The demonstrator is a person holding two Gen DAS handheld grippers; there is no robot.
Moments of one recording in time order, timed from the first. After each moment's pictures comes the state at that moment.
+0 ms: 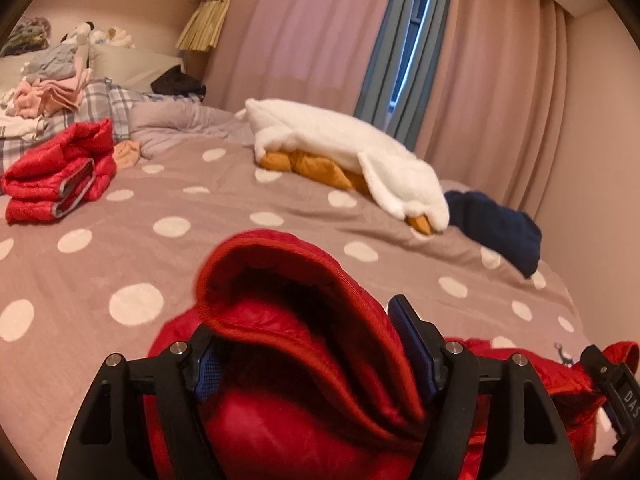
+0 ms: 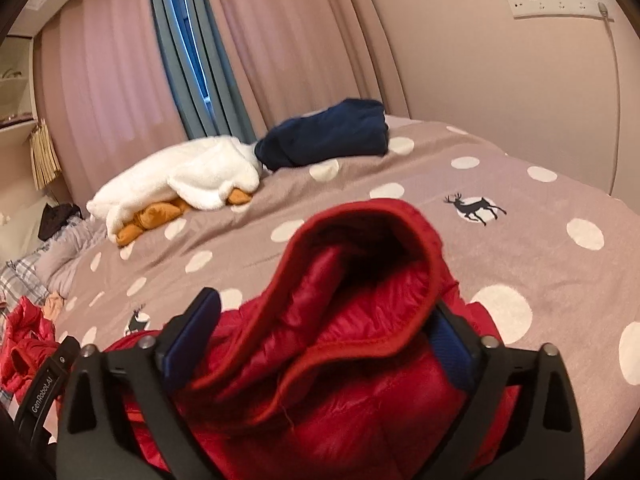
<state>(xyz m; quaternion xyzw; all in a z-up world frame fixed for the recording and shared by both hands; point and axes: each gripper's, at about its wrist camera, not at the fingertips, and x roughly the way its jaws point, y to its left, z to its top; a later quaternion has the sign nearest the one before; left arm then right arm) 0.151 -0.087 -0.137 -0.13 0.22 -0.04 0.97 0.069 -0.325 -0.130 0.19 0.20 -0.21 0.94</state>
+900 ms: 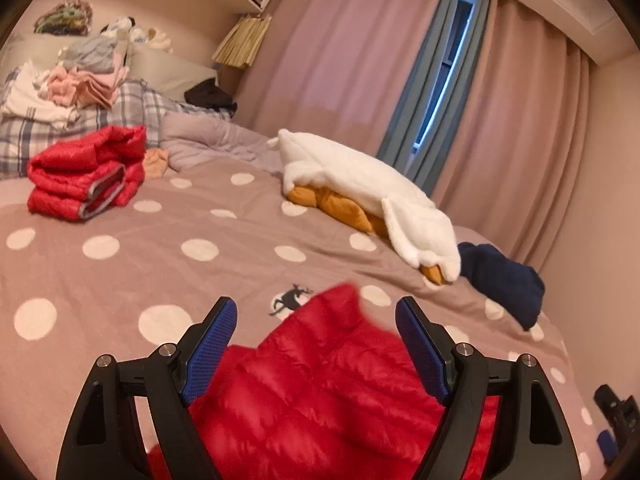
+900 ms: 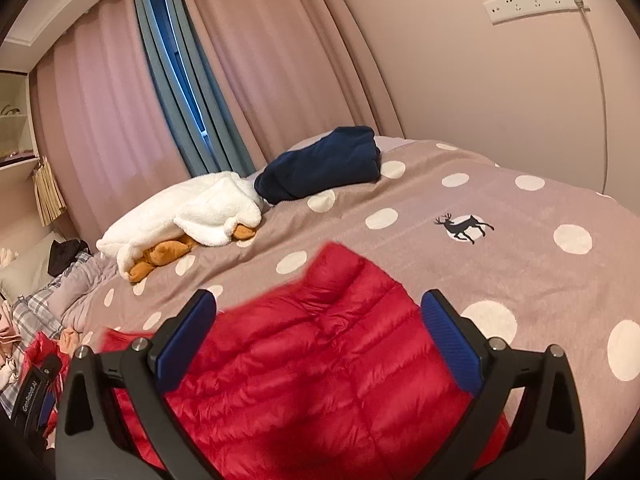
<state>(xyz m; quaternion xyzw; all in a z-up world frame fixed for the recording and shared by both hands) 0.144 -0.054 -0.117 -0.19 0.18 0.00 0.97 0.048 -0.332 -0.104 0.22 0.16 -0.21 0.94</state>
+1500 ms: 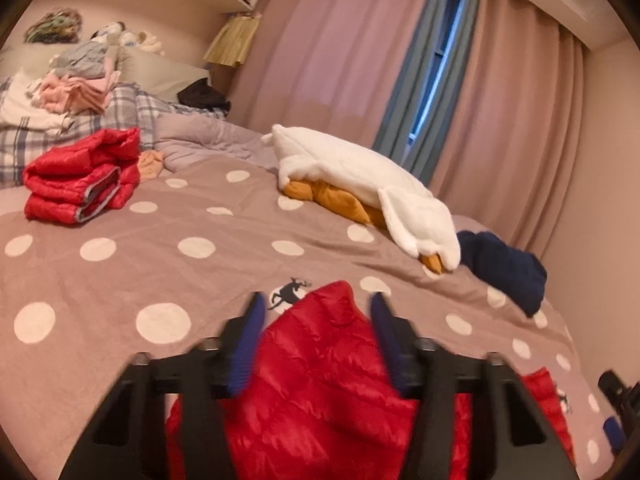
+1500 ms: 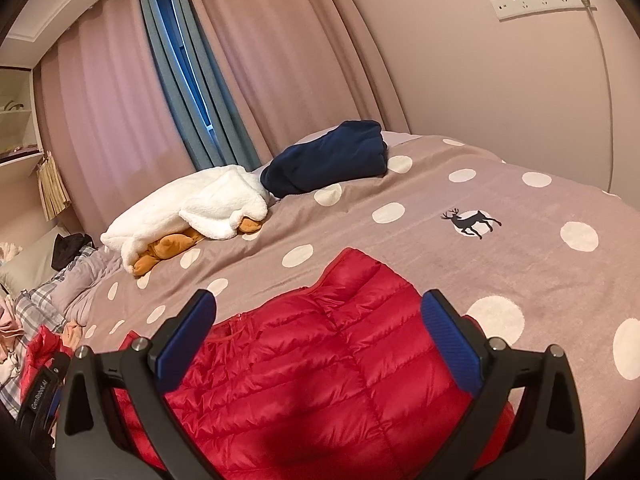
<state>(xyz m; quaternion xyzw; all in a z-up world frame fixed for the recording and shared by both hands) 0.145 -0.065 -0.117 -0.16 0.19 -0.01 0.97 0.049 -0.328 -0.105 0.22 0.16 -0.20 0.94</state>
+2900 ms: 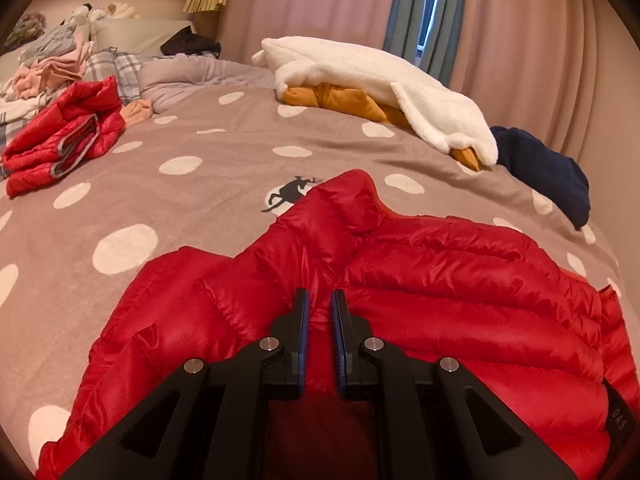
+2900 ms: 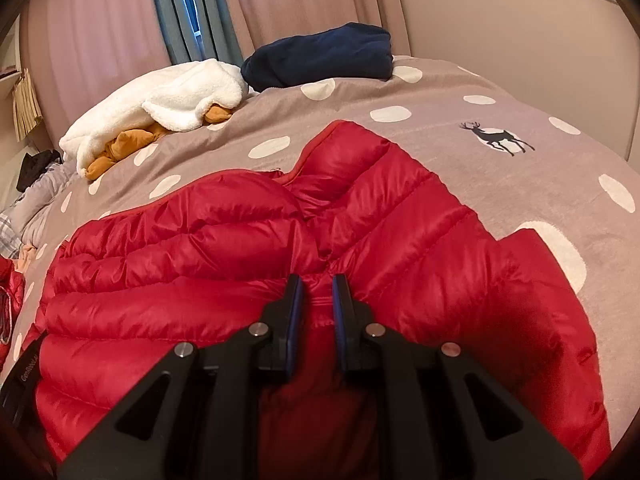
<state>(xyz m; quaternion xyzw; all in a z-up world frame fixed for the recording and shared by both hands) 0.195 -0.096 -0.199 -0.10 0.31 0.01 0.95 0.115 -0.337 -0.206 0.18 0.31 -0.20 0.91</state>
